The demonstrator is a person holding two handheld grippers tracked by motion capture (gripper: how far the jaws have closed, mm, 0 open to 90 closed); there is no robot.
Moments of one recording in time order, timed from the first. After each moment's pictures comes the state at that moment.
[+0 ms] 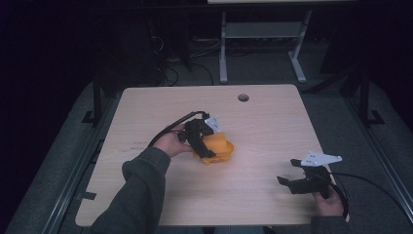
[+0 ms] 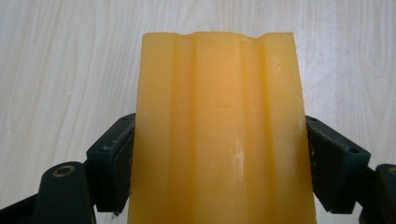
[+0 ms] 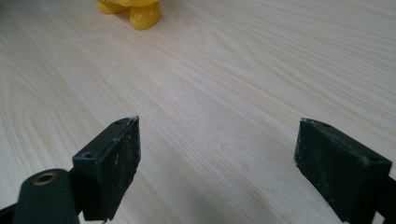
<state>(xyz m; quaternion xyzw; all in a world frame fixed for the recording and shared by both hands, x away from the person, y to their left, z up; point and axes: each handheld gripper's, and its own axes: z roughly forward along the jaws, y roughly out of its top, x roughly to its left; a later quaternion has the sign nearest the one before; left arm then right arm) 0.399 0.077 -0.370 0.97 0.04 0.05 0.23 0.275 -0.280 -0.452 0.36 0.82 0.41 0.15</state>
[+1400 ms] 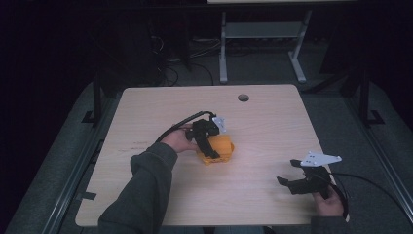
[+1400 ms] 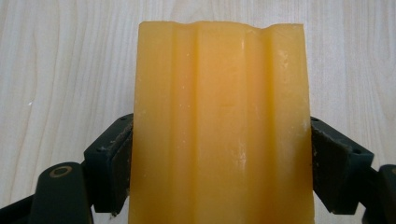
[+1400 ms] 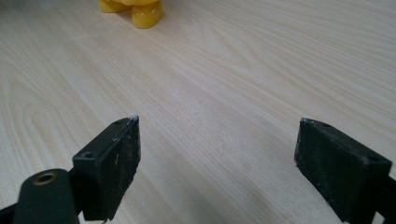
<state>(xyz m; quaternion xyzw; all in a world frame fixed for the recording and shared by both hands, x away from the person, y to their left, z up) 0.422 0.060 -0.393 0.98 0.03 -0.01 0.22 0.274 -0.279 -0.452 0.37 0.82 0.41 0.14</state>
